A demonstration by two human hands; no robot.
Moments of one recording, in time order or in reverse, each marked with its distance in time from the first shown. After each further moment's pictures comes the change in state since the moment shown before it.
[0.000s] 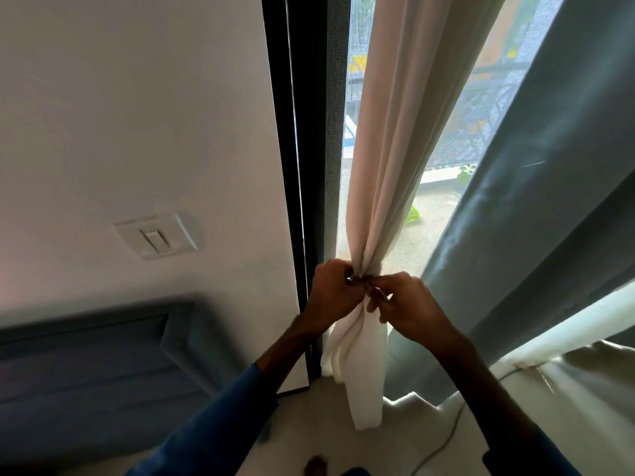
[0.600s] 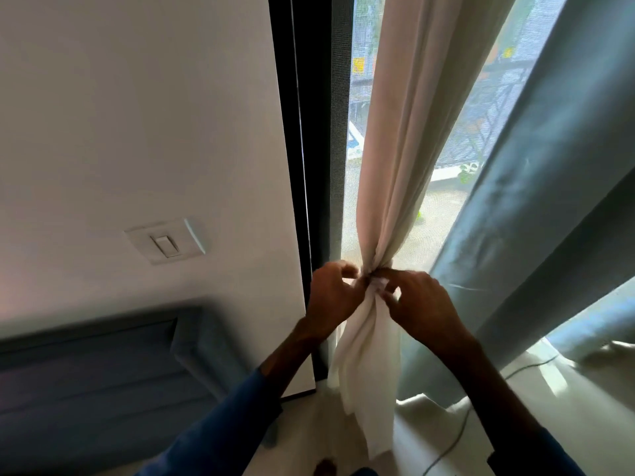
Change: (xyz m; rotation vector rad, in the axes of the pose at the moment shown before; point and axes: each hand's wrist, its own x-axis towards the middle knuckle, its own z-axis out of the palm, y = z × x) left_hand -0.003 -0.021 0.003 -0.069 0.075 -0.092; right_hand -0.006 -0.003 0.006 -0.269 0.189 -0.005
